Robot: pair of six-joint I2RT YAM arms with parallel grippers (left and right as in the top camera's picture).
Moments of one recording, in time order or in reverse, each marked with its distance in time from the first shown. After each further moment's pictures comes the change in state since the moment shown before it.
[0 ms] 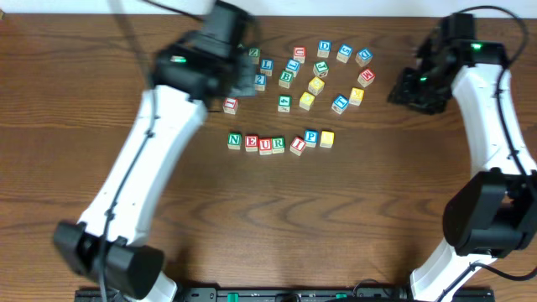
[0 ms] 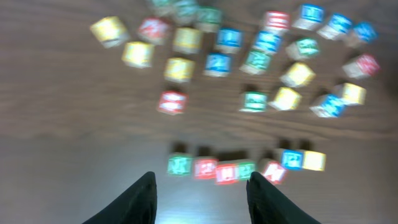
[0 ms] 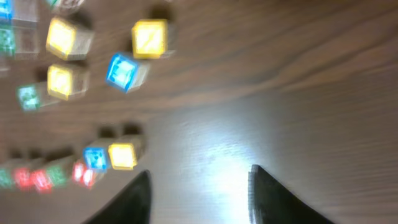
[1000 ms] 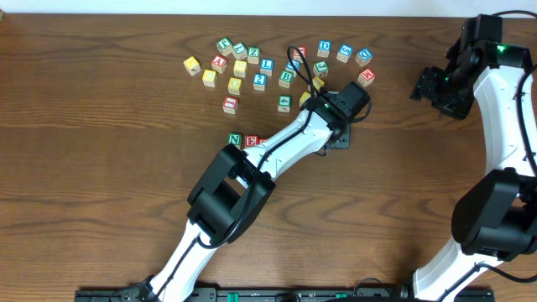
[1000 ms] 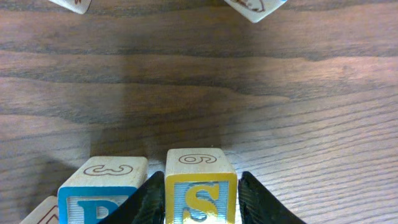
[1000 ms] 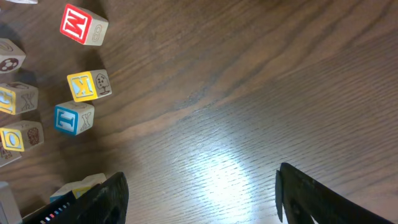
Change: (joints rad) left arm -0.439 0.593 0.002 0.379 0.000 -0.299; right arm -0.131 0.000 -0.001 0.031 0.108 0.062
